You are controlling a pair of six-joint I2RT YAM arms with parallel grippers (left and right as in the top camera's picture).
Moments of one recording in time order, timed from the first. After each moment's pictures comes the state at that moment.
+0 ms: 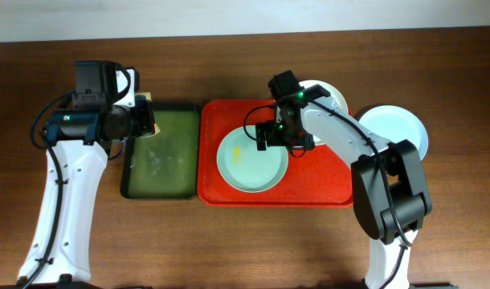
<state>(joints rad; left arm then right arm) 0.01 1.51 1.43 -0.93 0.10 -0.09 0.39 2.08 1.55 -0.90 -0.16 0.36</state>
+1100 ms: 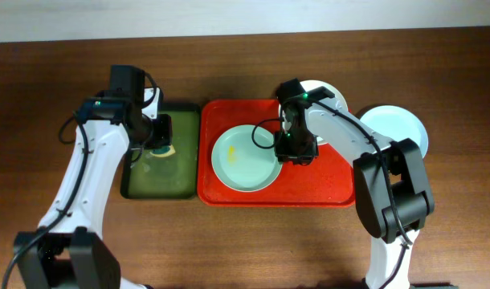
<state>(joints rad) -0.06 1.66 1.40 -1.01 0.10 -0.09 0.37 2.08 1.52 -1.04 -0.19 0.37</state>
